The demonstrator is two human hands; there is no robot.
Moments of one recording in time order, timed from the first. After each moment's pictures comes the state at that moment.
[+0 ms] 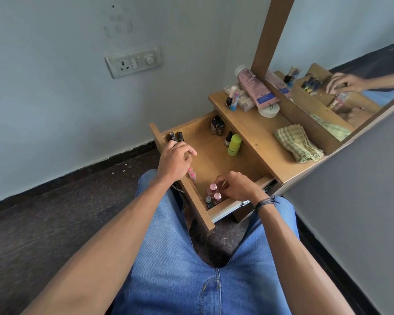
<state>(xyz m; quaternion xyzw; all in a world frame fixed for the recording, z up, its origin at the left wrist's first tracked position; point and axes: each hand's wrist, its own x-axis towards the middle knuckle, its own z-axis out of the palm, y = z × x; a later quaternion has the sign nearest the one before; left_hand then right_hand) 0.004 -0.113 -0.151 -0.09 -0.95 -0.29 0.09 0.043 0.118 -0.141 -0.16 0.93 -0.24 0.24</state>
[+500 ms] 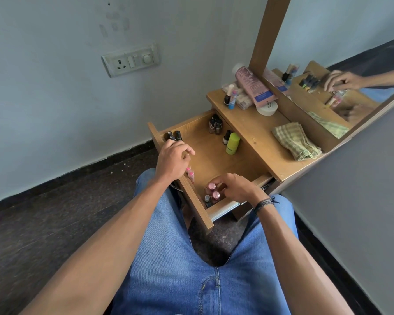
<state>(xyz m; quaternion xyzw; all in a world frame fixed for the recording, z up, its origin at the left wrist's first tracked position) 0.005 -0.112 -0.153 -0.09 -0.95 -0.29 0.10 0.052 0.117 -0.134 -0.17 0.91 -0.24 0.28</state>
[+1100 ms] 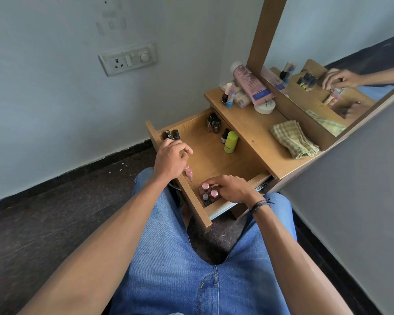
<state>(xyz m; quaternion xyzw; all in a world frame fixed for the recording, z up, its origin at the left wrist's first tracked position) 0.004 -0.113 -0.157 -0.08 -0.94 -0.30 0.11 0.060 0.107 -0.129 -0.18 0.92 -0.21 0.26</state>
